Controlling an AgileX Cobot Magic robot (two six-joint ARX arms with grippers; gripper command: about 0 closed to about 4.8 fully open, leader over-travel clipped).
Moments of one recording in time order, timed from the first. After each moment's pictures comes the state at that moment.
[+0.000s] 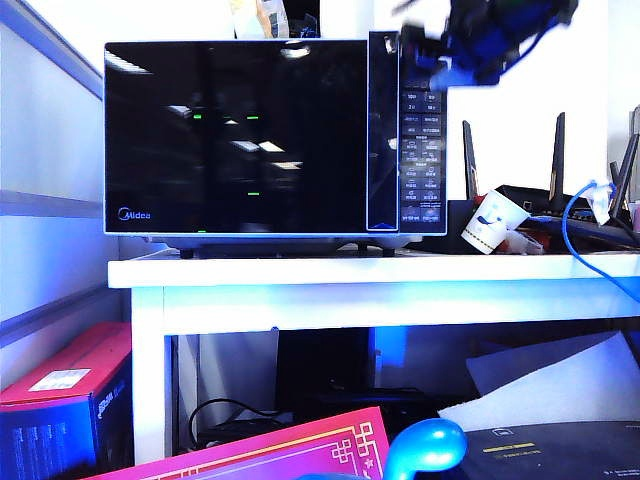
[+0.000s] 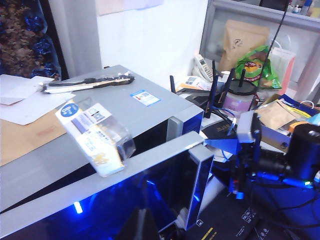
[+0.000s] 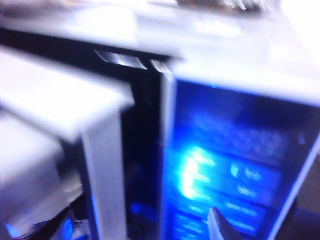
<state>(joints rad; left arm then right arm) -0.20 1.57 2.40 -1.00 0.49 0.07 0.26 1.70 1.38 0.26 -0.27 -0.06</state>
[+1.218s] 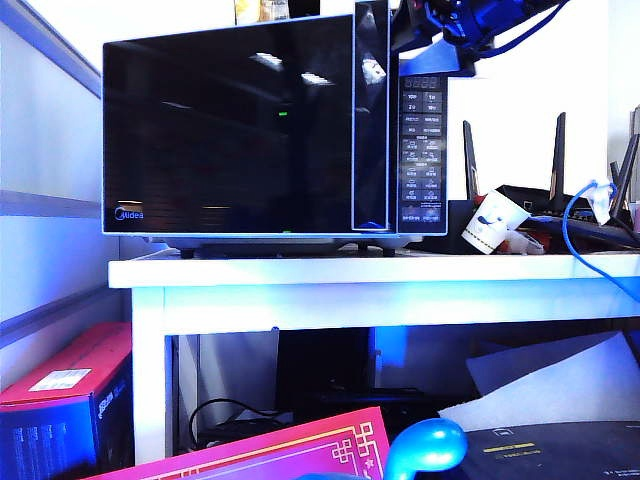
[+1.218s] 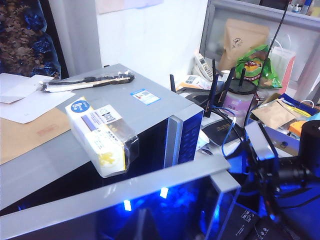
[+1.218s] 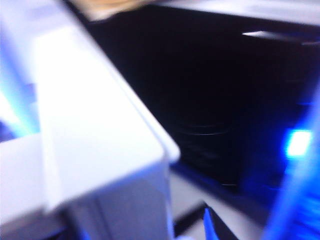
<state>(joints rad) -0.20 1.57 2.40 -1.01 0.49 0.07 0.25 1.63 1.38 0.05 -0.64 -0.06</state>
